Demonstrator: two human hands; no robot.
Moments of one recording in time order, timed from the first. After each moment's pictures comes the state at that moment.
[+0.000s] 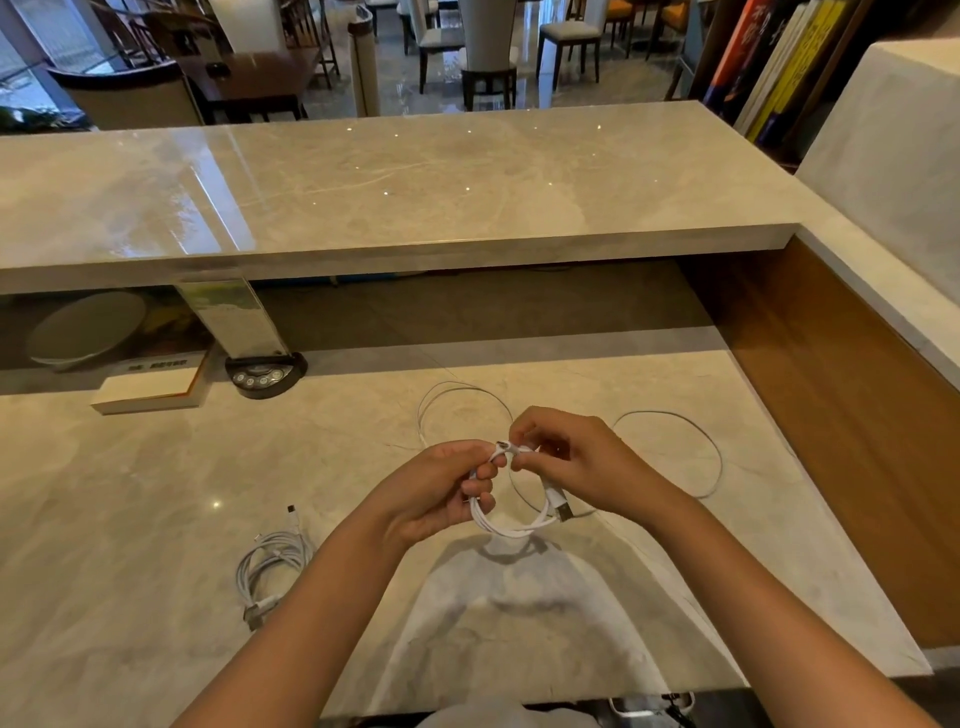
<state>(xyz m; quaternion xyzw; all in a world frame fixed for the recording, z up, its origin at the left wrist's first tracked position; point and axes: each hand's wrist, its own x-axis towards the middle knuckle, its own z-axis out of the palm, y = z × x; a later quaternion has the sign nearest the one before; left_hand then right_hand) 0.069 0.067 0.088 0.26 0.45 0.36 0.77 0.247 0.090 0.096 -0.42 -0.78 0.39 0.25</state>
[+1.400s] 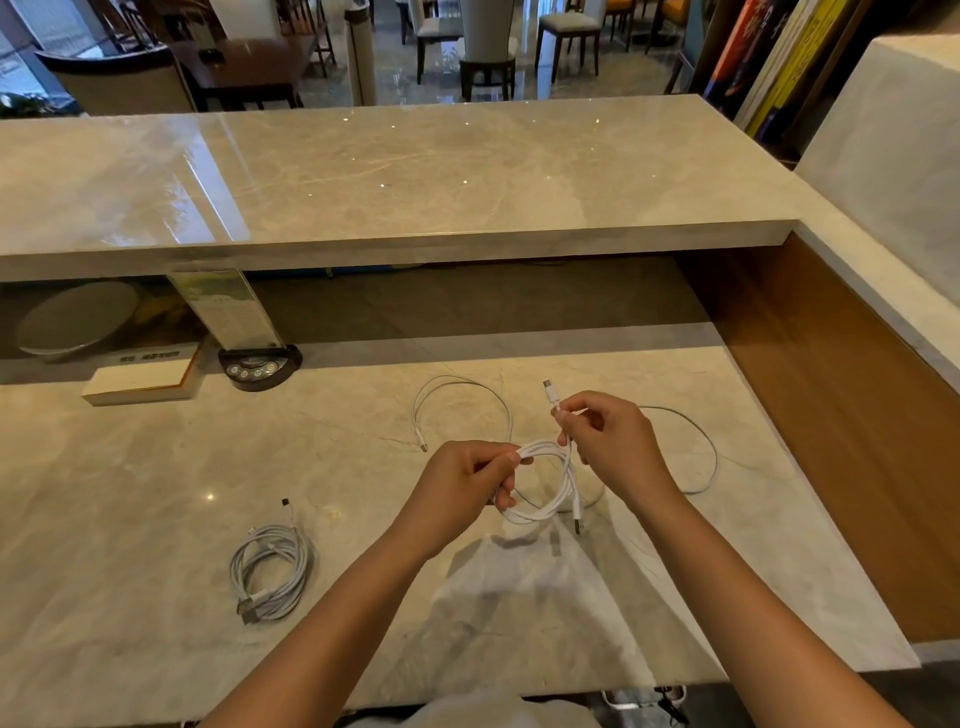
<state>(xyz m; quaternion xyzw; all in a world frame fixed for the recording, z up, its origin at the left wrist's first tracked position) 0.089 0.052 0.078 0.54 0.54 0.37 0.53 0.258 0.096 0.085 -0.61 -0.62 0.35 0.34</state>
